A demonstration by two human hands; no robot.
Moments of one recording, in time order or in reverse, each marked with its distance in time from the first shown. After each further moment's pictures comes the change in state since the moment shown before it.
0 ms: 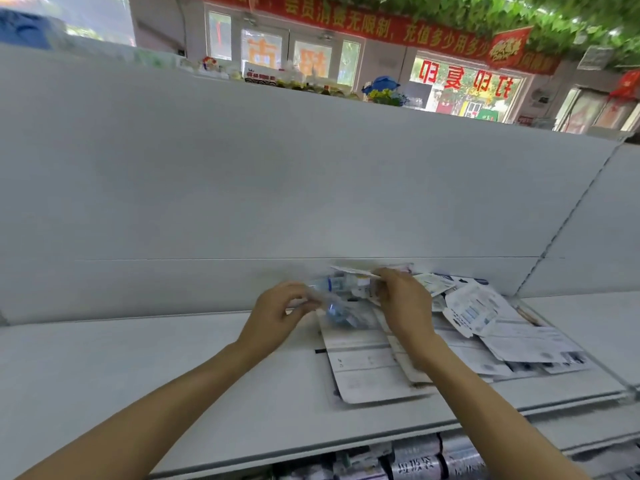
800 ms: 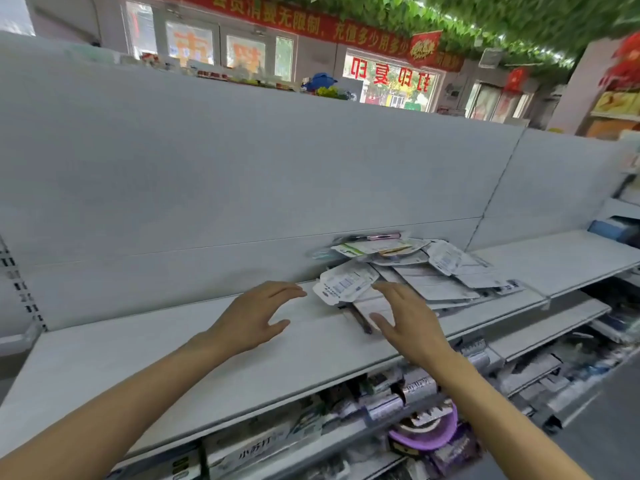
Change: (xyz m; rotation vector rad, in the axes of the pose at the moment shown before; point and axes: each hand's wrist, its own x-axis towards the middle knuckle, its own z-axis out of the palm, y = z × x) left_hand -0.075 -0.020 -0.134 0.409 -0.480 0.251; right_hand -0.144 -0.115 -0.062 -0.110 -0.212 0.007
